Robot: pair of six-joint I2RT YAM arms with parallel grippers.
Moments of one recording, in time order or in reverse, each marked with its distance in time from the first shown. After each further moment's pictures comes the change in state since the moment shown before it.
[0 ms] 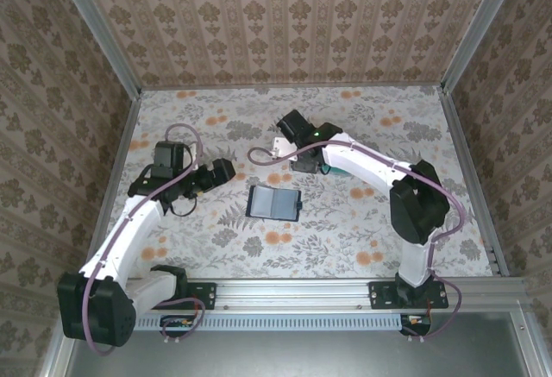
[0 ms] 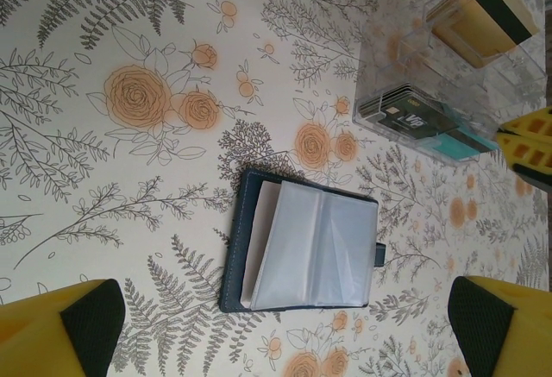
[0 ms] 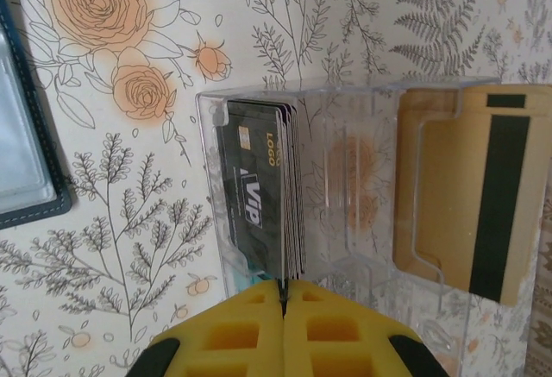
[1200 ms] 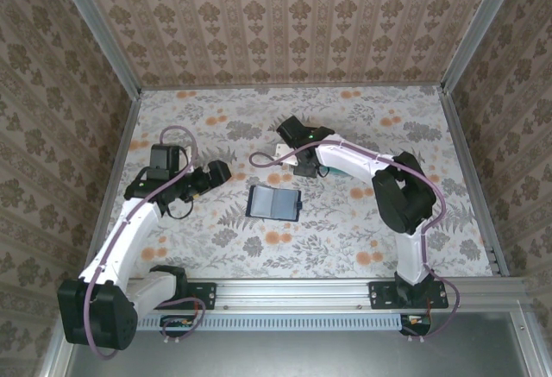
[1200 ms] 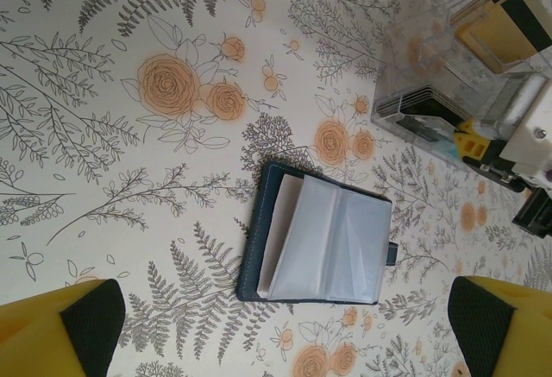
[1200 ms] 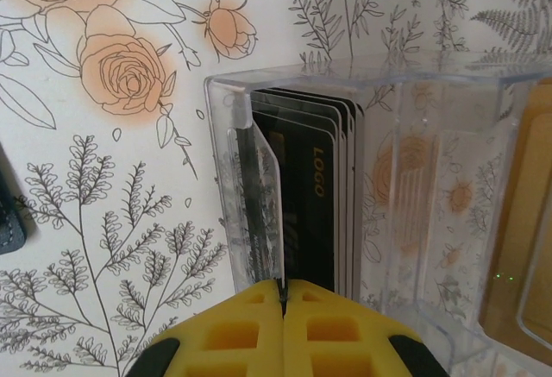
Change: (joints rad) left arm 0.034 -0.024 -0.010 -0.041 -0.003 0.000; right arm -0.036 0.112 -0.020 0.048 -0.005 0.001
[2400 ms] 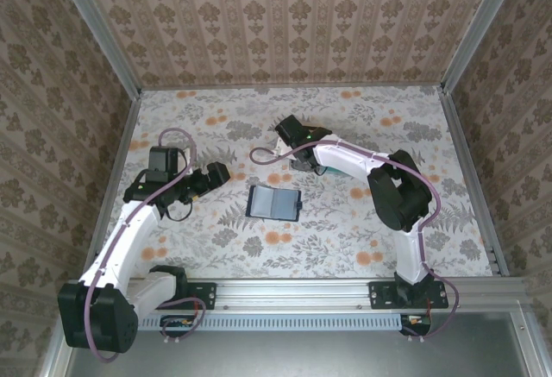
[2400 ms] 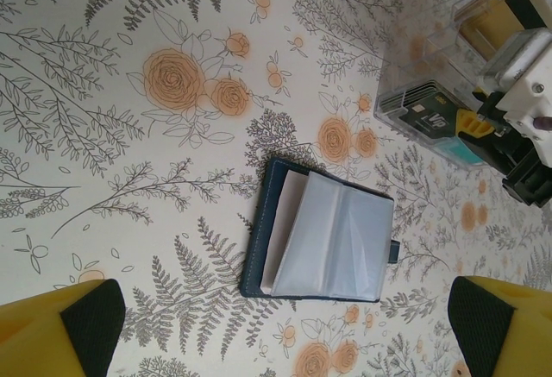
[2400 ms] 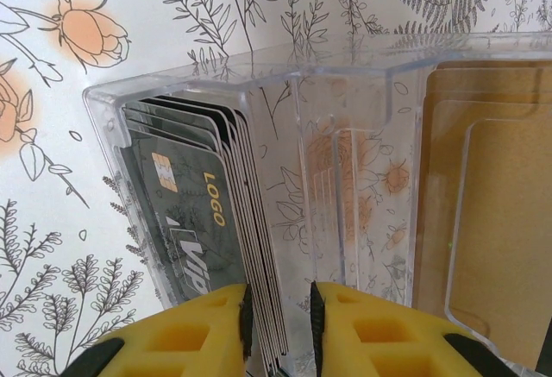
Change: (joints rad) left arm 0.013 -0.020 -0.020 0.000 0.008 0.000; right arm -0.002 0.031 0.011 0.085 0.139 0.050
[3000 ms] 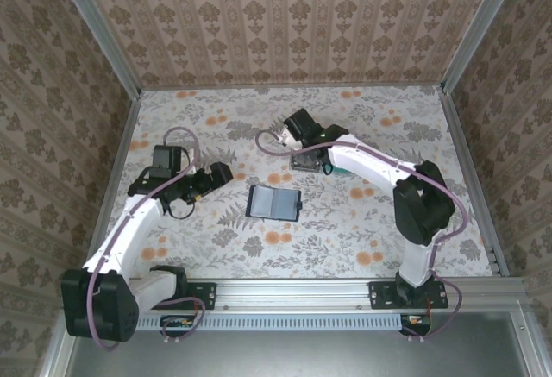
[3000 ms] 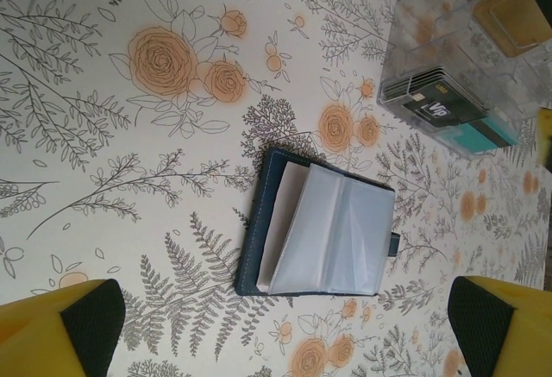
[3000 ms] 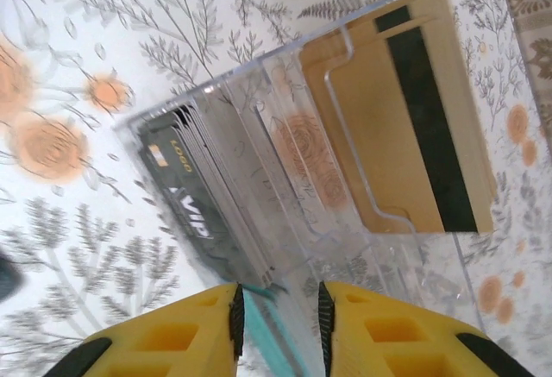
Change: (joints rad) left arm -0.001 0.082 -0.001 0.031 0.044 0.000; right arm 0.003 -0.205 -0.071 -0.021 -0.095 0.275
